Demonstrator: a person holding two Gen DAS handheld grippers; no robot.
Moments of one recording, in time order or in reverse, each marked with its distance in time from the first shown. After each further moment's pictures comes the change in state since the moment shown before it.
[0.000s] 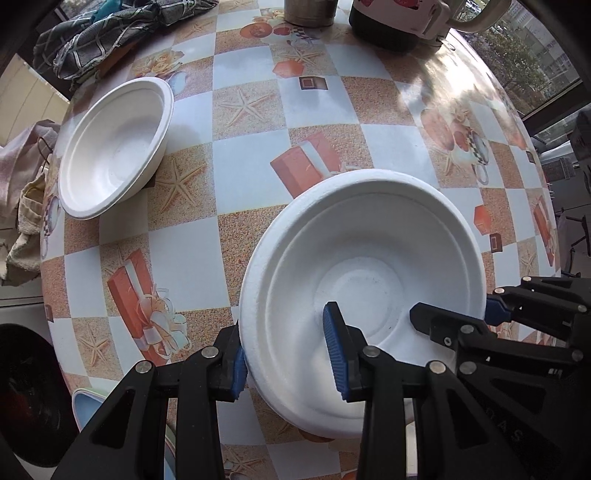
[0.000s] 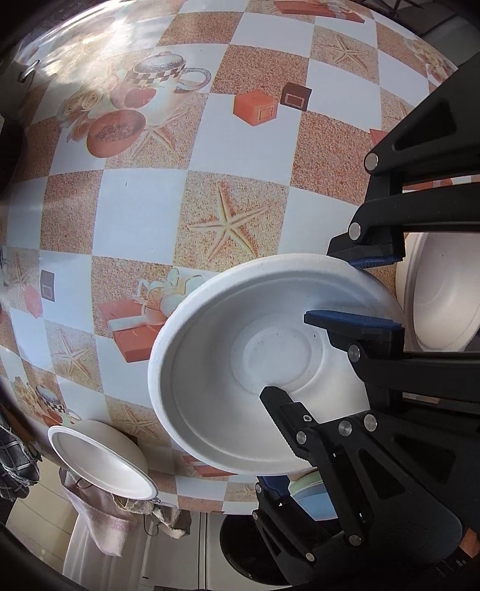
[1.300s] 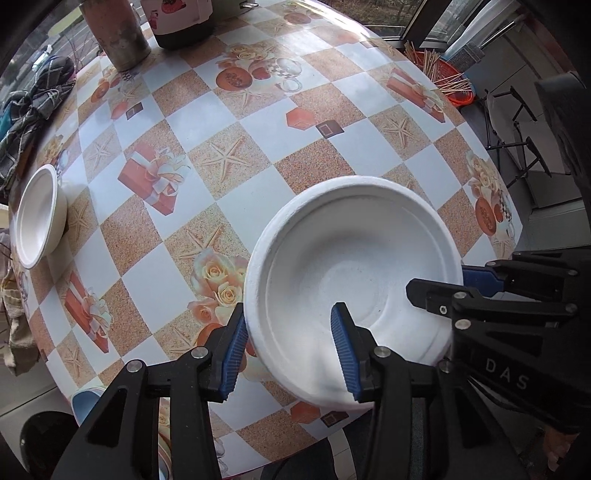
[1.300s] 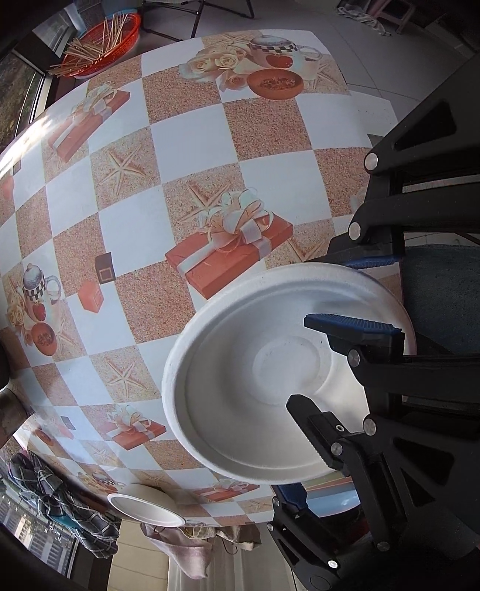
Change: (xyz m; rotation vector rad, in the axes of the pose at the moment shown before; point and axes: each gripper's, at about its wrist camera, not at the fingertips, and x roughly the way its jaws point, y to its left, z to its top) left arm -0.035 -0.110 -0.068 0.427 0.022 -0.071; right arm -0.044 -0.072 -0.165 0.412 -0.073 -0.006
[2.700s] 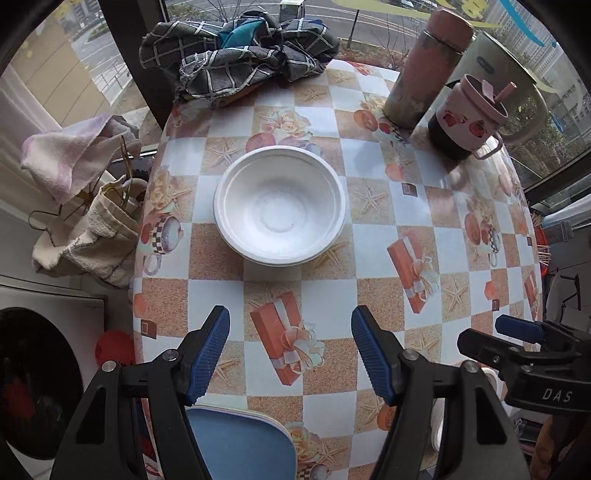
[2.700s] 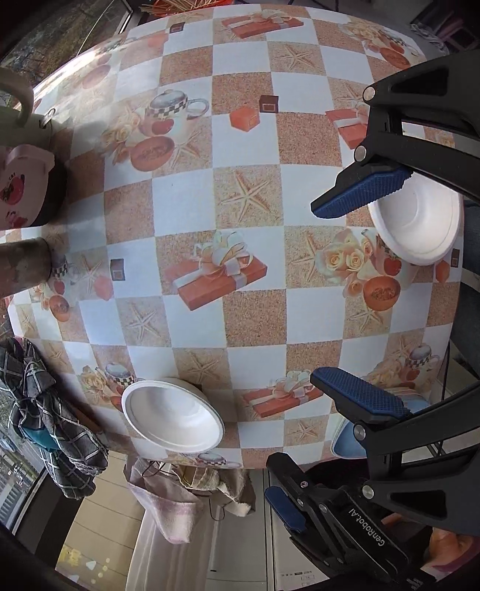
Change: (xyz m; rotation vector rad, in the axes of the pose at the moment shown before) left arm -0.065 0.258 -0.018 -0.591 -0.176 0.103; right arm -0.012 0.179 0.102 -0.238 -0.043 0.045
